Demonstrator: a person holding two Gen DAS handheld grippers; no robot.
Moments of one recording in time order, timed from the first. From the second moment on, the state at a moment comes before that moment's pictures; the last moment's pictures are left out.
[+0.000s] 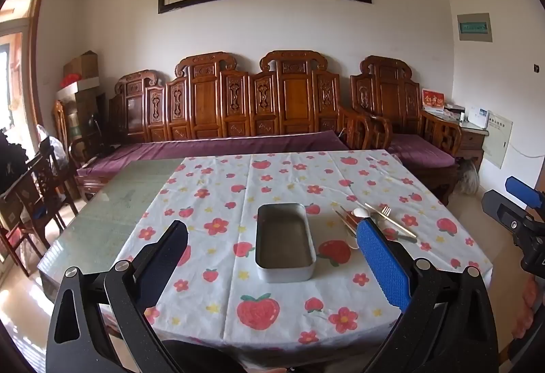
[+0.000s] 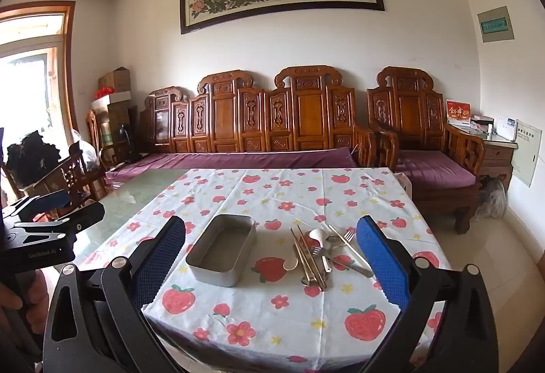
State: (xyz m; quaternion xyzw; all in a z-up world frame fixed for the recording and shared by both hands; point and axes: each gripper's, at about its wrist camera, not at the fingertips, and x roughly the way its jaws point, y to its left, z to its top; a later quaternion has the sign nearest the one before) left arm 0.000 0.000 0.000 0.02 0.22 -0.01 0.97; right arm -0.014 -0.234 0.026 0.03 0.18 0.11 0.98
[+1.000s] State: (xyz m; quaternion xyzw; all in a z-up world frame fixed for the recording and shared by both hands) left arm -0.002 -0.005 0.011 0.02 0.21 -0.01 0.98; right arm -0.023 -0.231 0.042 0.03 0.17 0.11 0.98
